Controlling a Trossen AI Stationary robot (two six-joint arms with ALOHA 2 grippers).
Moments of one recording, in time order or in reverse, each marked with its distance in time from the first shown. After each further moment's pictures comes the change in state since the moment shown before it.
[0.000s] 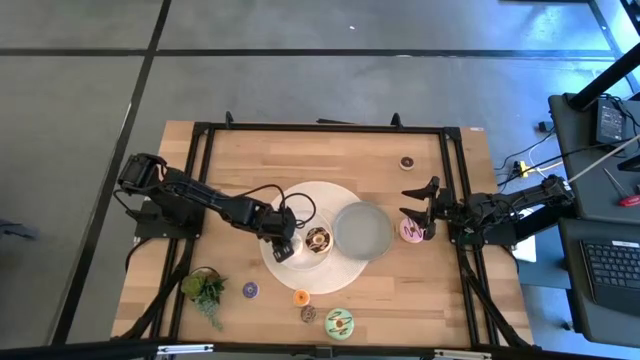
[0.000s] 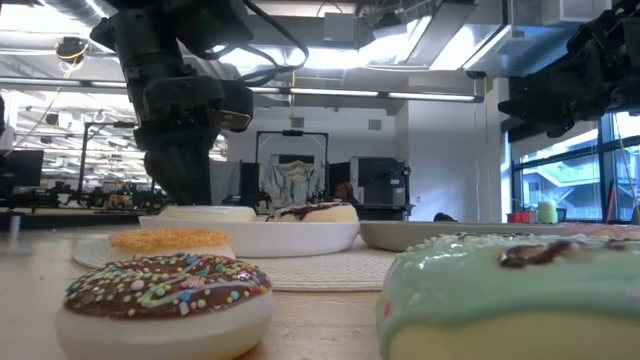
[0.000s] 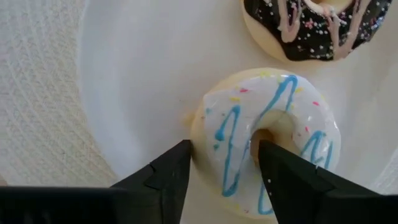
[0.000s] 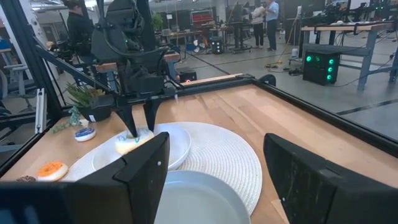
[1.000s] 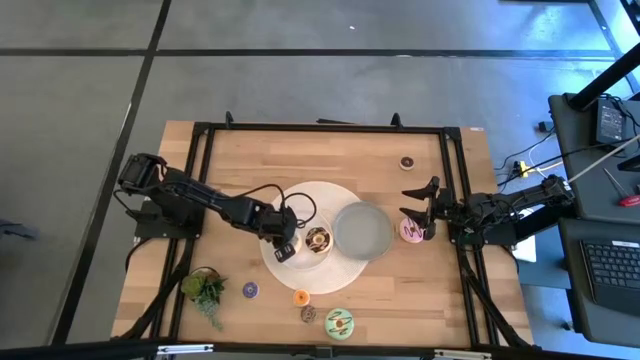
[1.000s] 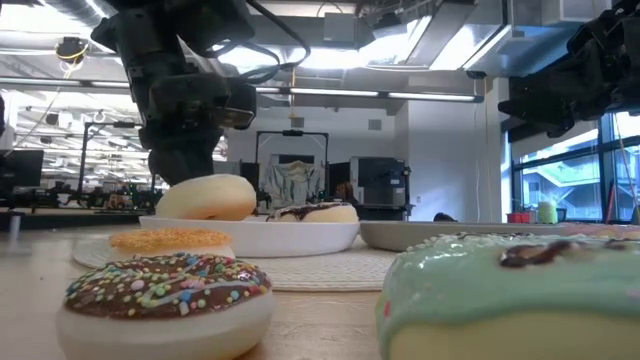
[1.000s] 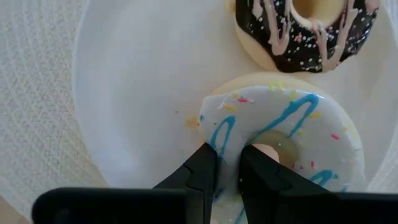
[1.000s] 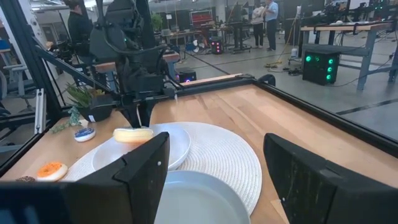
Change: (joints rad) left arm -0.001 0.001 0.000 0.030 -0.018 -0.001; right arm 0.000 0.000 0.000 0.000 0.002 0.001
